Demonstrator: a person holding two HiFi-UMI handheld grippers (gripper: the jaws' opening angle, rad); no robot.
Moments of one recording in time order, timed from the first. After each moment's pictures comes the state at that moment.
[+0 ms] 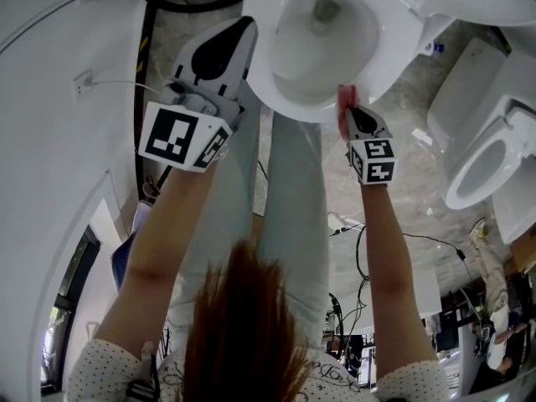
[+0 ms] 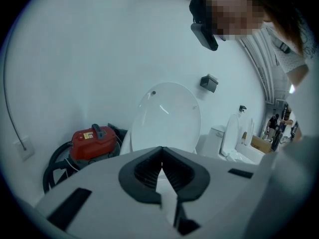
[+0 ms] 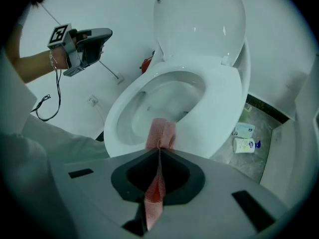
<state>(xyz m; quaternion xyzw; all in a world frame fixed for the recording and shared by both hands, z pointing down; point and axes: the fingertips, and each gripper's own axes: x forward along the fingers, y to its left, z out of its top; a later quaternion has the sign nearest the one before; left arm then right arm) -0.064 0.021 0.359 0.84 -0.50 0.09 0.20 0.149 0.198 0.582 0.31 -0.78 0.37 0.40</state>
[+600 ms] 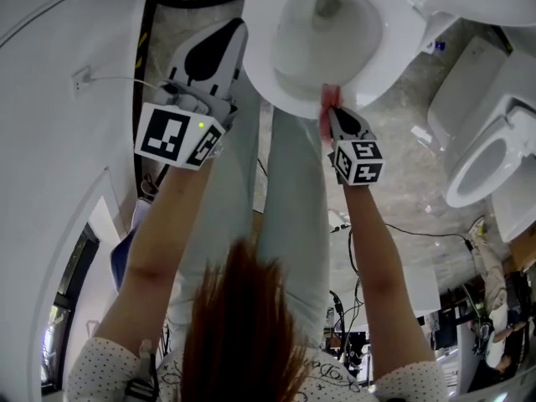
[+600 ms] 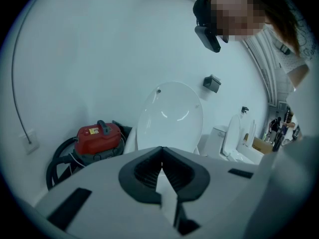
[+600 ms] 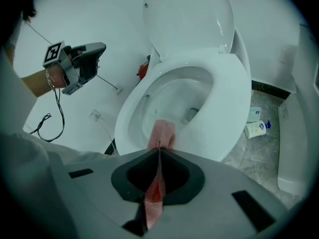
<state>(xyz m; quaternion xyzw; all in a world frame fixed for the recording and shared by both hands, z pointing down) -0.083 0.035 0.371 0.83 -0.51 0.09 0.21 0.108 0.222 0.582 0.33 -0.76 0.45 0.34</state>
